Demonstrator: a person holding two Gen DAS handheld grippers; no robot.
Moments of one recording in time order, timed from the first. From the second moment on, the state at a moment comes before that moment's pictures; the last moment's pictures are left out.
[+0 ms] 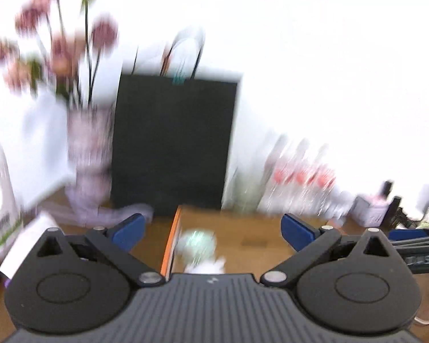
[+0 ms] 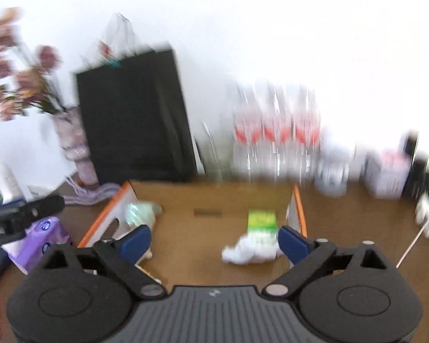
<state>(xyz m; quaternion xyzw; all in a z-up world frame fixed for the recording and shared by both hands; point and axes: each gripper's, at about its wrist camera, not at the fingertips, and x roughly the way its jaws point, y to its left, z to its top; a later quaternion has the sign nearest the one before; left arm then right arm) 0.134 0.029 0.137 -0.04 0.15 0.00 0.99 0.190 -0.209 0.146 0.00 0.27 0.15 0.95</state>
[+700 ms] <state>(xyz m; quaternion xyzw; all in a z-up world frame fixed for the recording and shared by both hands) -0.087 0.004 0.074 -0.04 0.16 -0.03 0.99 -0.070 -0.248 0.091 0.02 0.15 0.16 0.97</state>
